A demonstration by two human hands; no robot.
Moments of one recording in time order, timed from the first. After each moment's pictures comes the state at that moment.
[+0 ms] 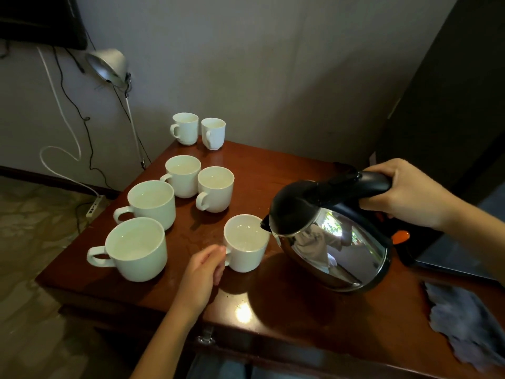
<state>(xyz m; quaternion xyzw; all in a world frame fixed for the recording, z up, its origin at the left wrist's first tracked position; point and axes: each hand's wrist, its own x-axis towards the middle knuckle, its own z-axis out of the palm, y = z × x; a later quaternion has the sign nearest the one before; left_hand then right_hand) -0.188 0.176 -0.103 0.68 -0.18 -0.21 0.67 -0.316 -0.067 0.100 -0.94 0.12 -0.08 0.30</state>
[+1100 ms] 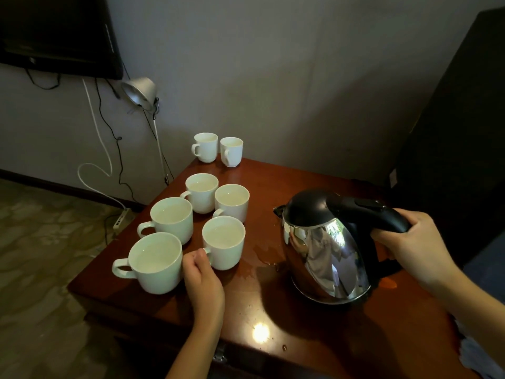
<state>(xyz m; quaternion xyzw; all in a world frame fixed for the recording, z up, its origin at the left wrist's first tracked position) -0.186 0.152 -0.102 0.67 0.07 0.10 0.73 -0.325 -0.064 0.043 -0.84 0.20 -0.27 0.42</state>
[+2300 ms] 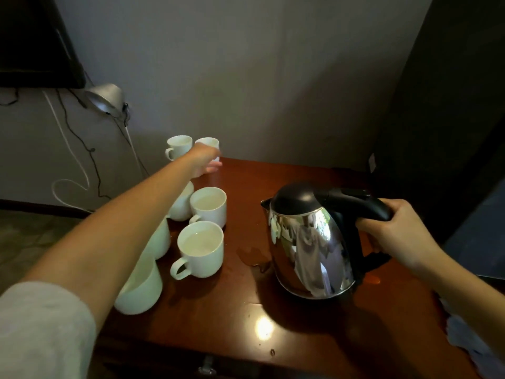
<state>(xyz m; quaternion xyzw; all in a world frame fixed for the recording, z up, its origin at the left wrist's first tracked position) 0.027 0.045 0.025 0.76 -0.10 -0.21 0.61 -0.332 -0.080 0.043 -0.82 0.26 -0.23 0.45</state>
